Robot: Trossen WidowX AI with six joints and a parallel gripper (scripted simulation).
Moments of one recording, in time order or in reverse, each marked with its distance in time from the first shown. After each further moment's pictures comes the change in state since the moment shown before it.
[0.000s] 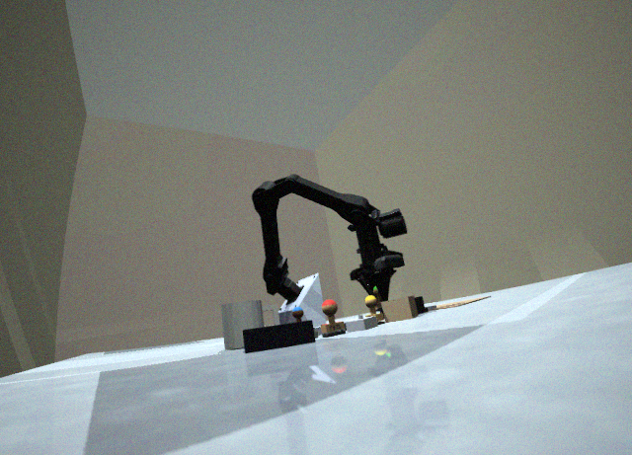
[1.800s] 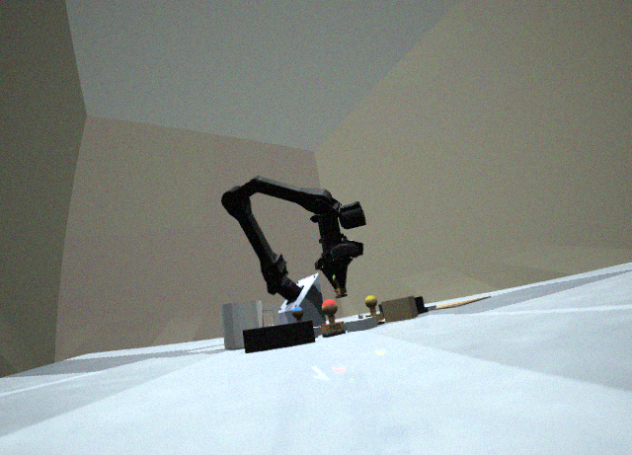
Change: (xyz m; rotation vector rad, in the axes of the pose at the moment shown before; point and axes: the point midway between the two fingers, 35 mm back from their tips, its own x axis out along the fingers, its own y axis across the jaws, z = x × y) arm -0.051 0.063 -0.077 0.006 -0.002 -0.001
